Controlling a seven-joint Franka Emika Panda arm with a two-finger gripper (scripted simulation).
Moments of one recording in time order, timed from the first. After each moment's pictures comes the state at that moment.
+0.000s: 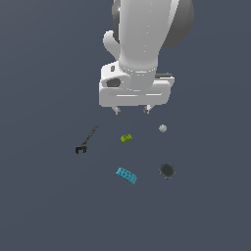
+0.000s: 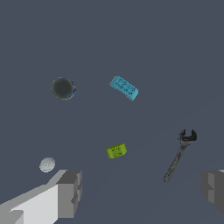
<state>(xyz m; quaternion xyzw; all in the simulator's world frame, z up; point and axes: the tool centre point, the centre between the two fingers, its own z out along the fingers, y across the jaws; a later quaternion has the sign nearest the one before) 0.006 0.022 0.310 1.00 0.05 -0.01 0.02</state>
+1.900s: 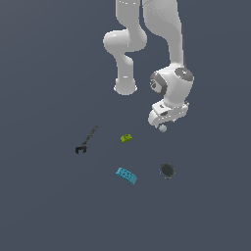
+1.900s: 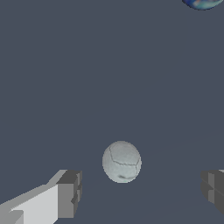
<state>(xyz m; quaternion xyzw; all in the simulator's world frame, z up) -0.131 0.212 0.078 0.99 0.17 0.00 0.00</state>
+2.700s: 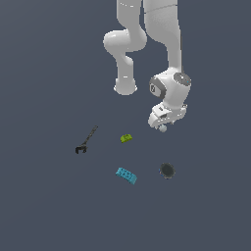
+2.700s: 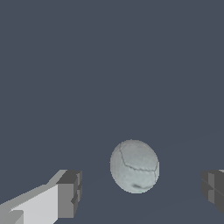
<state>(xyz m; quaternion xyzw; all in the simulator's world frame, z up) -0.141 0.217 0.054 0.98 0.18 0.00 0.00</state>
